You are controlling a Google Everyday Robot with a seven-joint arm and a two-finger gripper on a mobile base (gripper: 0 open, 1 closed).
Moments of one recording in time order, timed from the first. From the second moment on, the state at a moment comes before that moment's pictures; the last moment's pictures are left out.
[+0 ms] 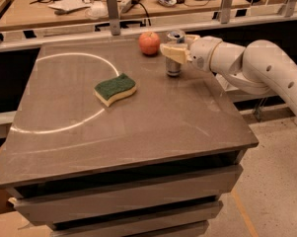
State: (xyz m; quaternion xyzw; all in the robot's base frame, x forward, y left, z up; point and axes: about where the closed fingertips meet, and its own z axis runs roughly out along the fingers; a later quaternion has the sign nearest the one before) arm 0.735 -0.081 0.922 -0.34 0.65 0.24 0.64
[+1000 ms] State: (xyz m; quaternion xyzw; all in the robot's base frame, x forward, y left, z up) arm 0.676 -0.103 0.969 -0.55 0.48 0.16 0.67
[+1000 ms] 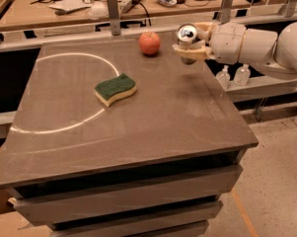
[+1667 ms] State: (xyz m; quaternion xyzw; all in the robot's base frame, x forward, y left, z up) arm 0.666 -0.087 0.963 -0.60 0.44 0.17 0.65
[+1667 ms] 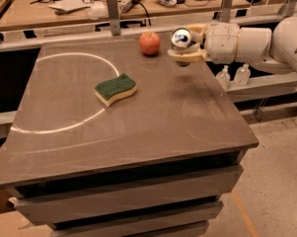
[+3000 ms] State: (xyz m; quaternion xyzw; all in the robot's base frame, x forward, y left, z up) arm 0.622 -0.080 0.917 -0.81 0.23 0.13 0.53
